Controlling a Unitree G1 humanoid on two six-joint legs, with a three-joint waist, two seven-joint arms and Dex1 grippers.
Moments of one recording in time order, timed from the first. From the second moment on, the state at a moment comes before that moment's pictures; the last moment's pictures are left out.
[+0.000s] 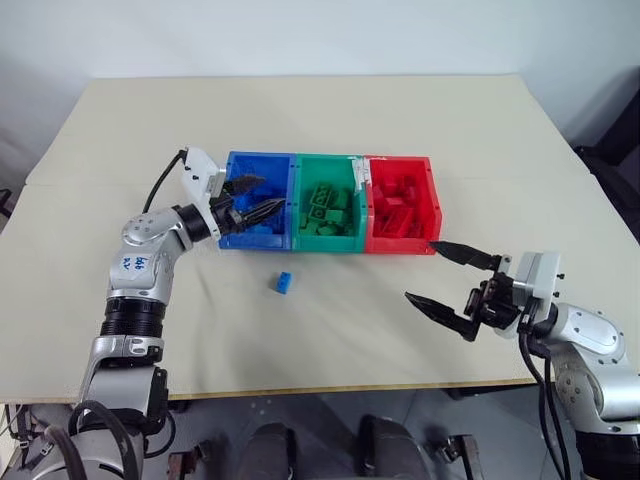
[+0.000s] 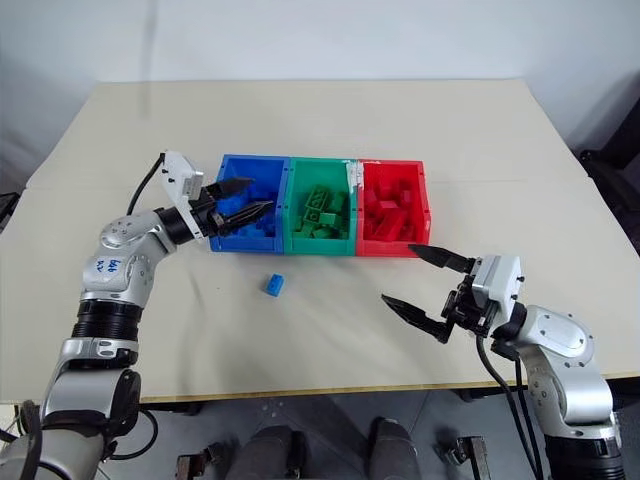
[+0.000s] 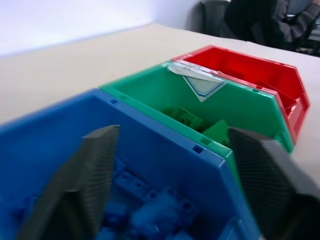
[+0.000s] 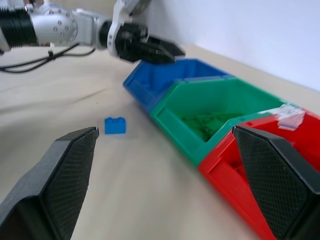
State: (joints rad) left arm -0.70 0.52 0.12 0.36 -0.34 0.18 -0.83; right arm -0.08 -0.59 -0.18 -0.28 0.57 0.06 1.06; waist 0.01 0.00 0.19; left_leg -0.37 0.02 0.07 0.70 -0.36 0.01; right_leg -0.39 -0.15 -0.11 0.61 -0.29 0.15
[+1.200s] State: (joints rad) left arm -0.22 0.35 -0.09 -0.29 -0.19 0.46 -0.45; right arm -0.01 -0.73 -0.17 -0.24 0.54 0.08 1.22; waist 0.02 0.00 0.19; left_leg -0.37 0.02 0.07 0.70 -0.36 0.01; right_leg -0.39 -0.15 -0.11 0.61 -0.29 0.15
